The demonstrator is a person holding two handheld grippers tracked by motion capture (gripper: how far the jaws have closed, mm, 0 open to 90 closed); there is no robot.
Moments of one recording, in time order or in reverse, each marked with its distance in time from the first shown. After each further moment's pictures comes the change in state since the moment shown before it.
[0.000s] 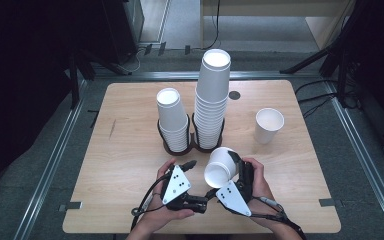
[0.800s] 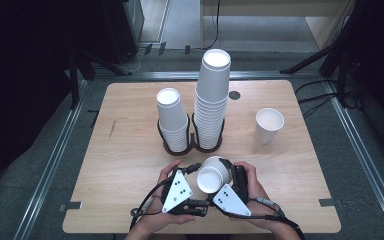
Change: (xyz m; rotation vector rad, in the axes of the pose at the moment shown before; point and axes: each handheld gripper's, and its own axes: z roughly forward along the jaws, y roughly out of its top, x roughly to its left) left arm -0.008 0.004 -0.006 -0.042 -0.025 0.081; right arm 0.010 0.002 -0.003 -0.014 0.175 0.065
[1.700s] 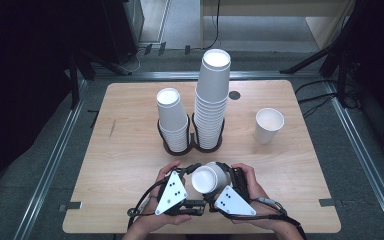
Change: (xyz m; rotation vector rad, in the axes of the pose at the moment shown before) left arm 0.003 0.004 -0.010 -0.055 -0.020 0.011; right arm -0.001 0.003 -0.007 -0.027 0.113 0.065
